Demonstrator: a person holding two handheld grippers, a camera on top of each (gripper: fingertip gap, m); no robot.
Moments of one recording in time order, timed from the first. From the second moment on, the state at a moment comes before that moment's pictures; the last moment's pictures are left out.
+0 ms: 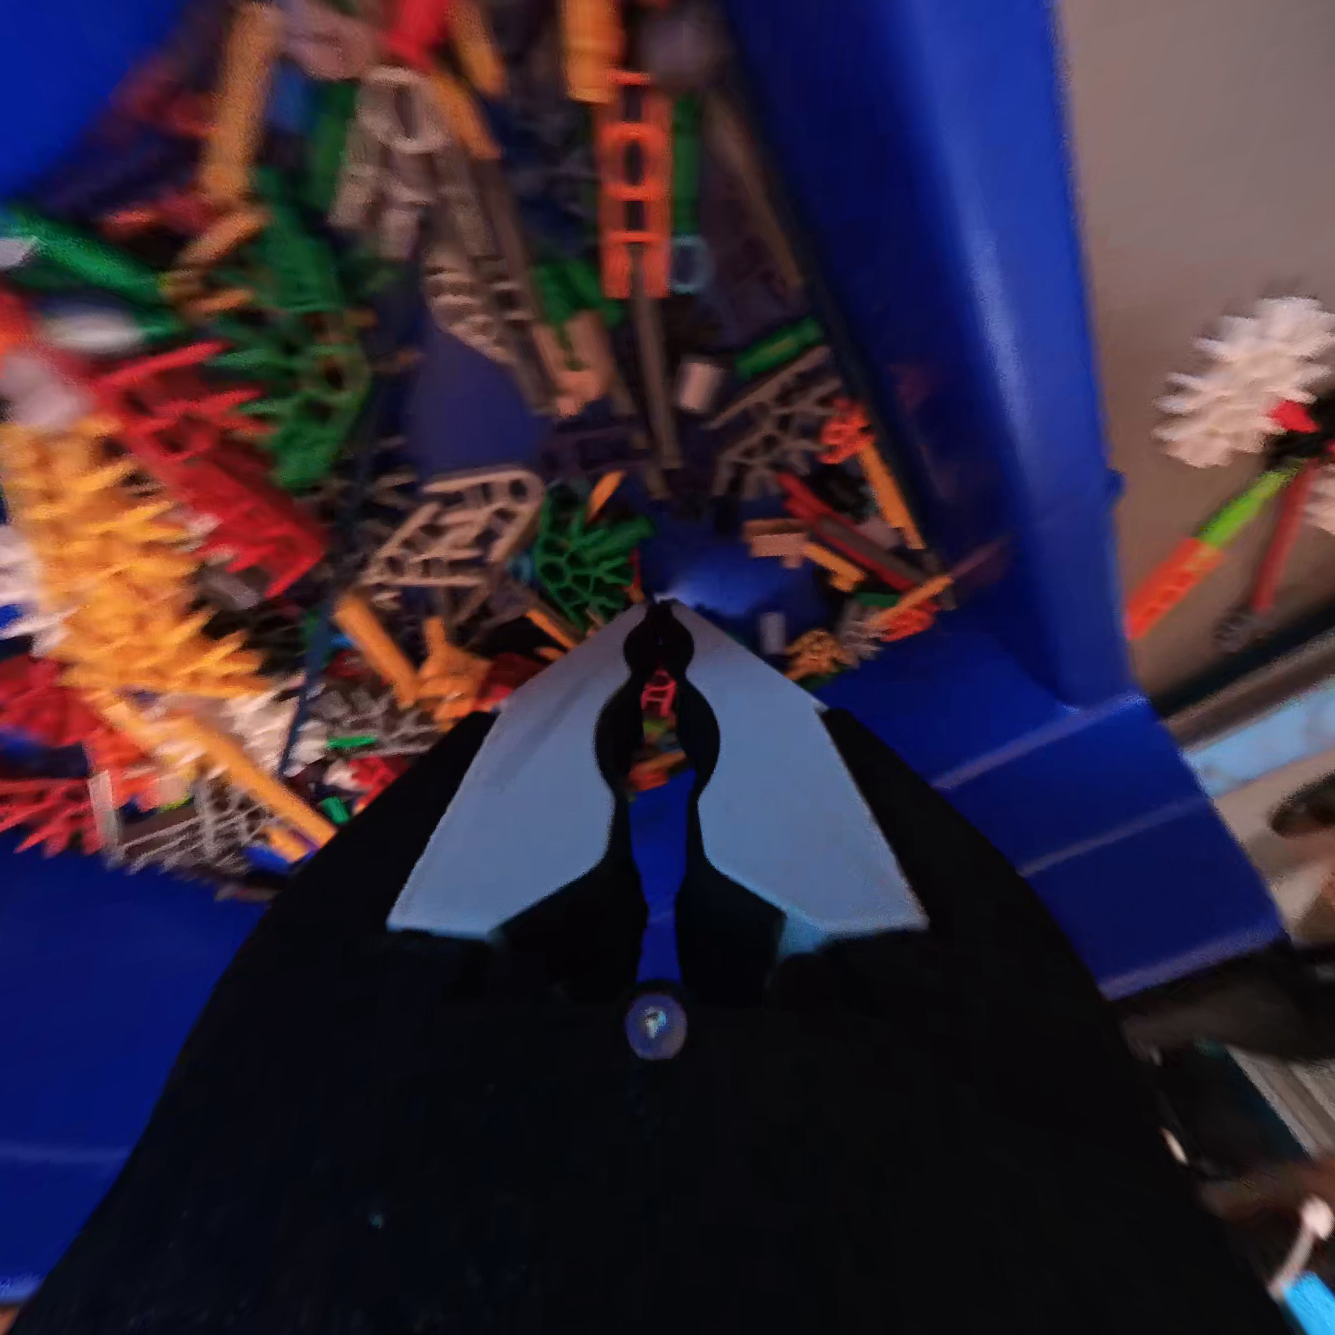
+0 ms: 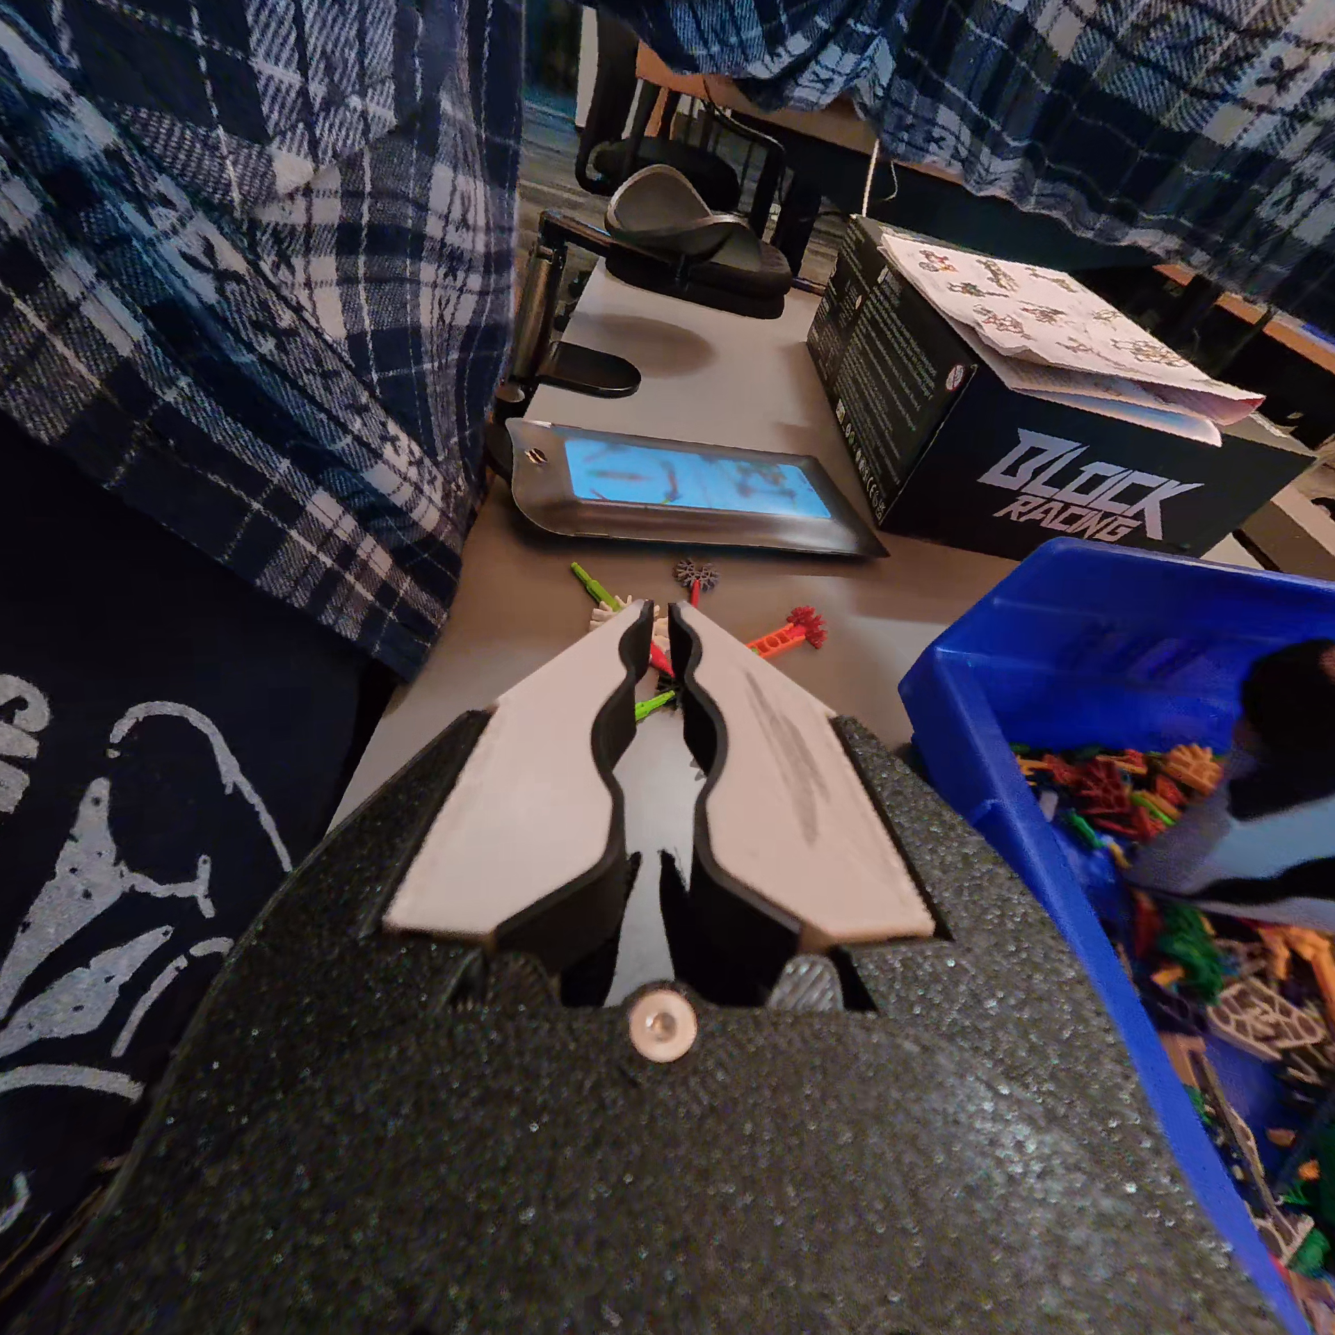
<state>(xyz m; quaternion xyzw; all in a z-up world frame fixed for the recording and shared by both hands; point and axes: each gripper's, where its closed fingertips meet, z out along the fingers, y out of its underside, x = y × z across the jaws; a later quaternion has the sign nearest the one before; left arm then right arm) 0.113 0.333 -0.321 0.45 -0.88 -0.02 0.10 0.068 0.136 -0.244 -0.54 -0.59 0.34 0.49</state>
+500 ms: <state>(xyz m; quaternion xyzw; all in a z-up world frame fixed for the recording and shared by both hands) 0.093 0.293 -0.316 0.45 -0.88 0.05 0.16 0.069 0.134 -0.242 -0.53 -0.59 0.34 0.50</state>
